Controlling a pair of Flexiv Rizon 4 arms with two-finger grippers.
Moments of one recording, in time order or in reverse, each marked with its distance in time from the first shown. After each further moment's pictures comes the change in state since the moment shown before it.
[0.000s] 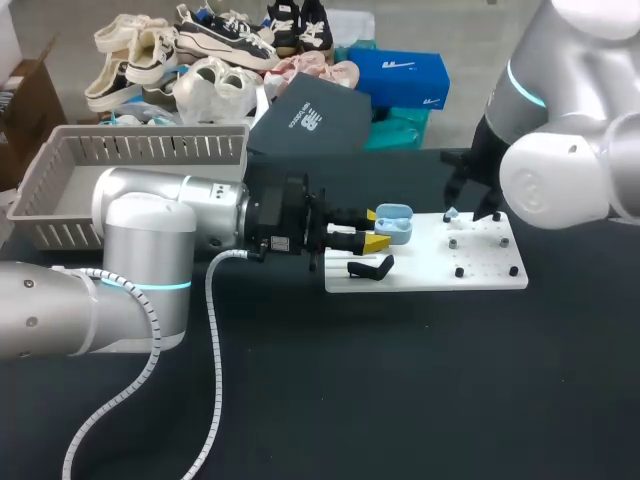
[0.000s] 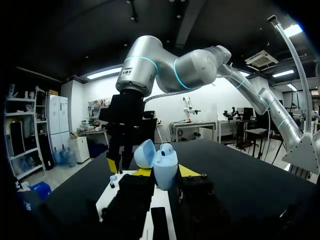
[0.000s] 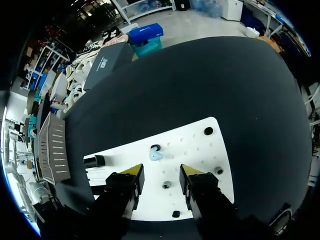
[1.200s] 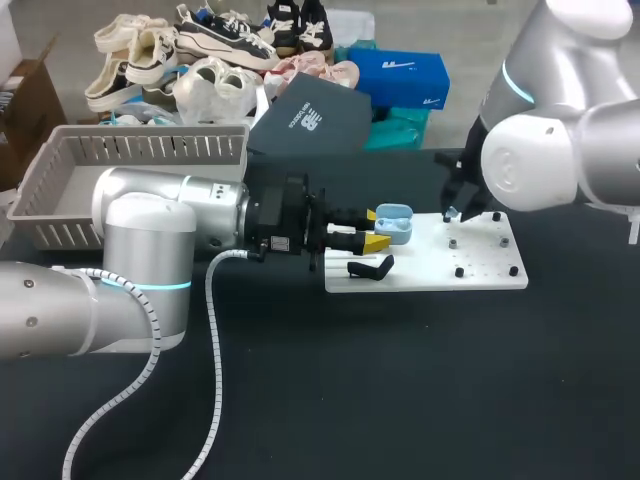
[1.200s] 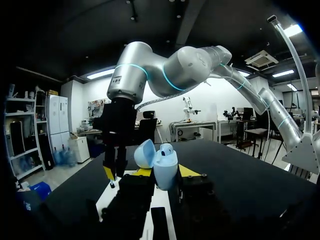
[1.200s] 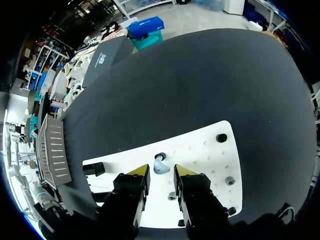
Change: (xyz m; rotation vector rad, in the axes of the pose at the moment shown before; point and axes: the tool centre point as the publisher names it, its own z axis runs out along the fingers) left arm 0.000 0.000 0.000 0.000 0.000 0.000; right arm -0.007 0.007 0.021 -0.023 0.057 0.010
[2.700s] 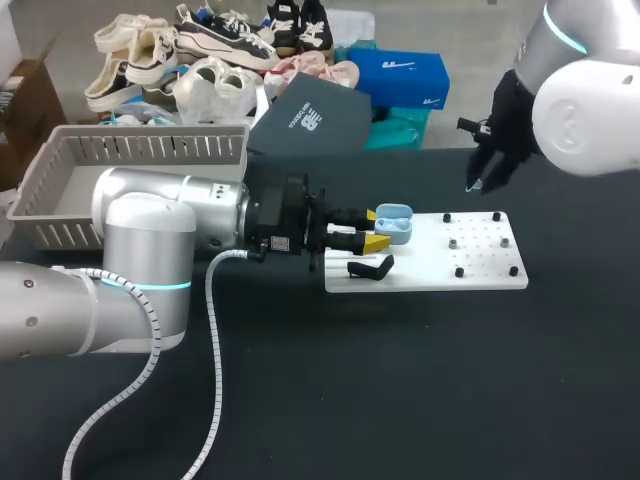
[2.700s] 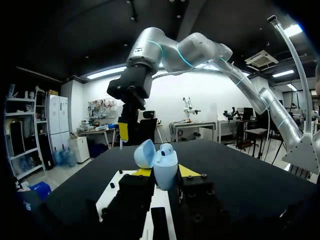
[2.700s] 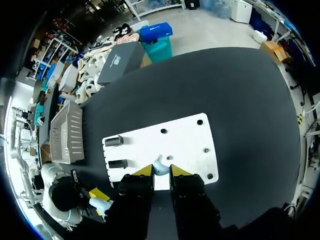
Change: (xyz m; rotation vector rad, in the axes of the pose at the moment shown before) left arm 0.000 0.000 0.000 0.000 0.000 0.000; right arm 0.036 0.004 -0.109 -0.013 -0.012 -0.110
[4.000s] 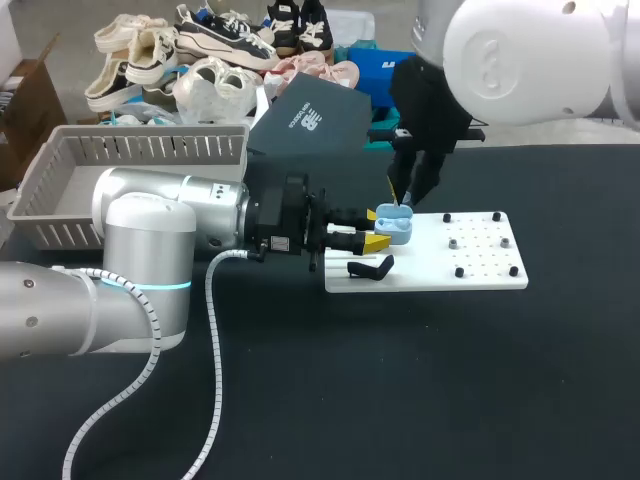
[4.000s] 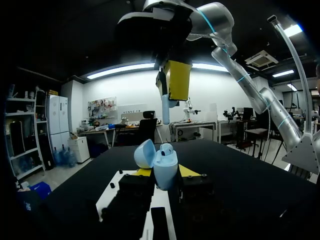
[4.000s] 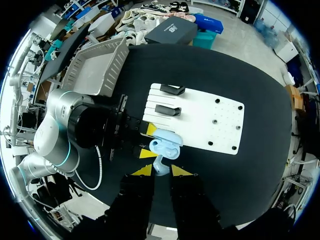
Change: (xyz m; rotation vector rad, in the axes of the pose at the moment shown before) left arm 0.000 0.000 0.000 0.000 0.000 0.000; right arm 0.100 0.102 -0.038 0.073 0.180 -0.395
